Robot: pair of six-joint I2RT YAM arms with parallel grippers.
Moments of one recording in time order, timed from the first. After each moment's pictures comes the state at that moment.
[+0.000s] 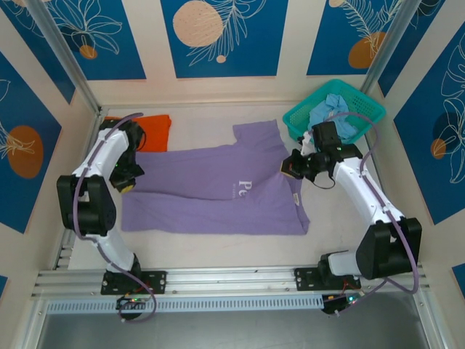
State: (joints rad) left arm -0.03 1.78 1.49 -1.52 -0.29 -0.73; right arm 0.15 1.37 1.14 -0.86 -0.53 0.49
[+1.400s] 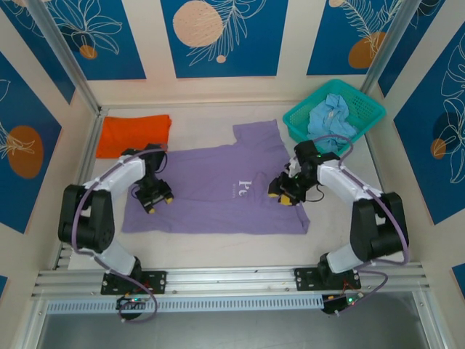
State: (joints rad) left arm -0.21 1.64 1.06 -1.07 0.08 -0.83; right arm 0.23 1.52 0.96 -0.88 -0.57 0.53
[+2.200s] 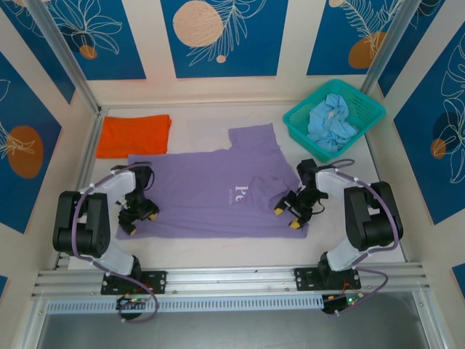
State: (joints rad) left arm -0.08 1.55 0.84 -1.07 -0.10 -0.95; right arm 0.16 1.57 0.78 -0.88 -0.47 0.77
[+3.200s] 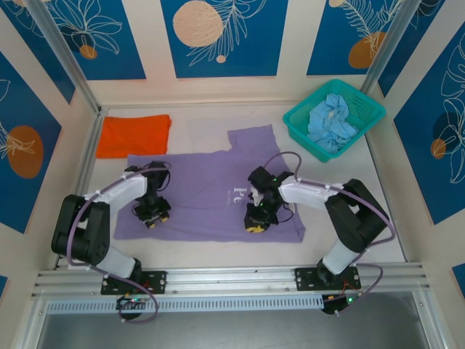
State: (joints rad) left arm -0.28 1.52 0.84 -1.03 0.01 -0.85; right arm 0.68 1.65 0.89 -0.76 -0.50 0.66
